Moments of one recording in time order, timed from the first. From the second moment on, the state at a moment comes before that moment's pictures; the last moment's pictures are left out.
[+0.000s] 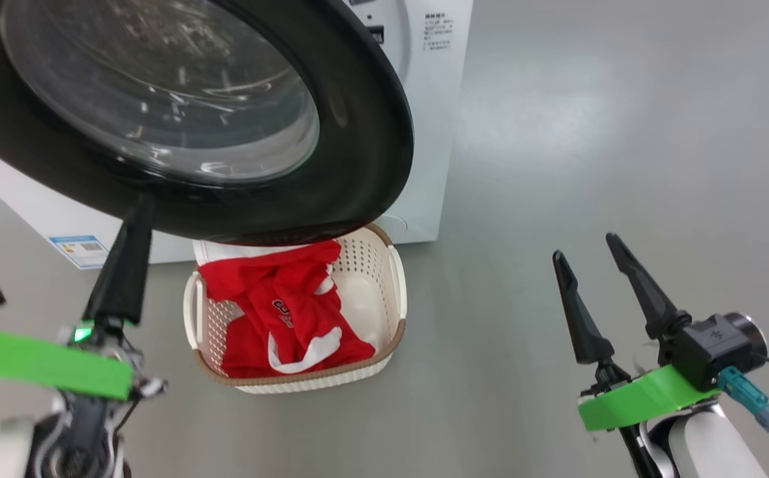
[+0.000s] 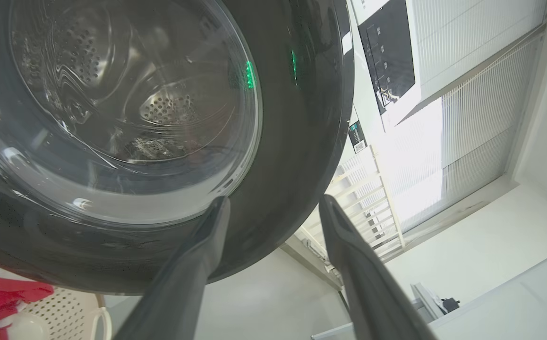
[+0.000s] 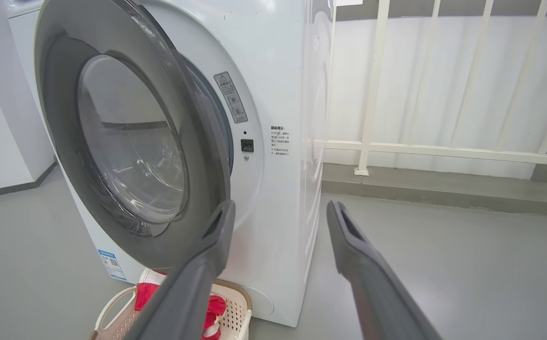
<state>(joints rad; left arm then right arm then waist) -0.31 0.18 0.00 0.02 -1.27 -0.12 0.08 -0.15 -0.05 0.08 0.12 0.19 0.12 -0.26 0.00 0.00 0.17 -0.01</state>
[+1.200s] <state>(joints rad) 0.09 0.24 -0.03 -0.01 -0.37 -0.10 -0.25 0.00 -0.05 0.01 0.08 0.18 0.12 -0.26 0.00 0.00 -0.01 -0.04</state>
